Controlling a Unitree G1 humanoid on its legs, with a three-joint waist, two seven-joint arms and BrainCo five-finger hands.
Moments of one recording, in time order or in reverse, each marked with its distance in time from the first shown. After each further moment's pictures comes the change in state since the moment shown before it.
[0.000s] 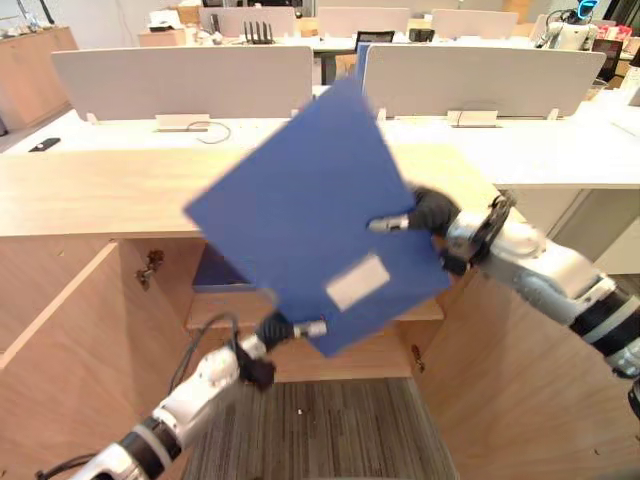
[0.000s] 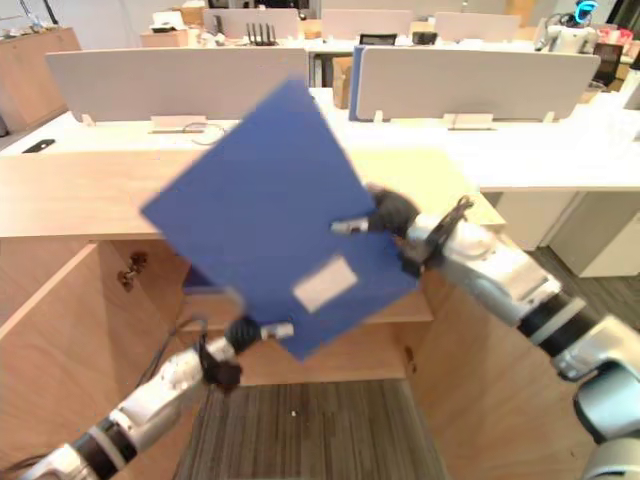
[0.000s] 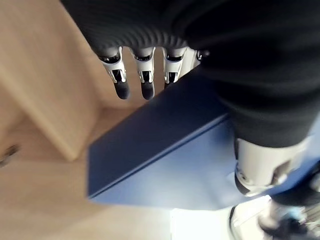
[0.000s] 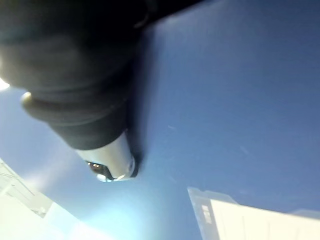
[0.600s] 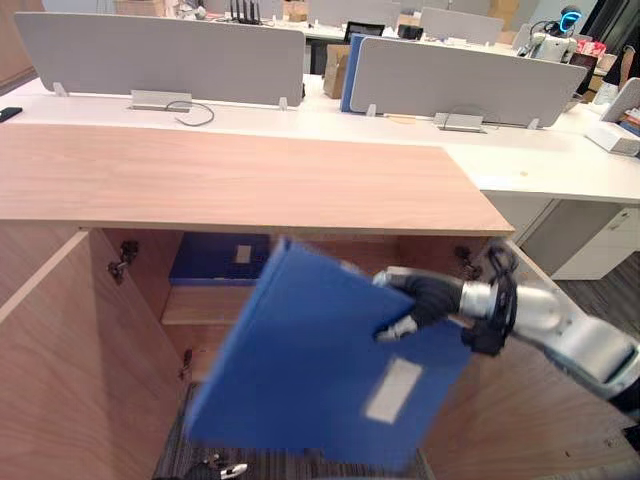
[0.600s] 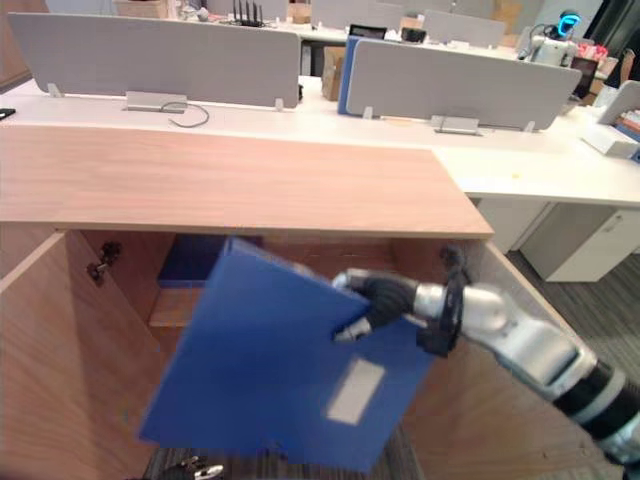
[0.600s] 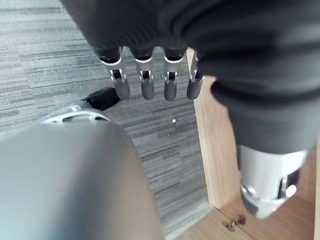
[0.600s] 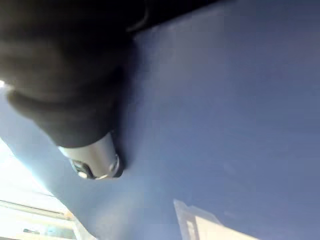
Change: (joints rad) left arm 0.249 -0.310 0.660 0.939 0.598 0.109 0.018; right arm 0.467 -0.107 -0.207 -0.350 -0.572 -0.053 0.254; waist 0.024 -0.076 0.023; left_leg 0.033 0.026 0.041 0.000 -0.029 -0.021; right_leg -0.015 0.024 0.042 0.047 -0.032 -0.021
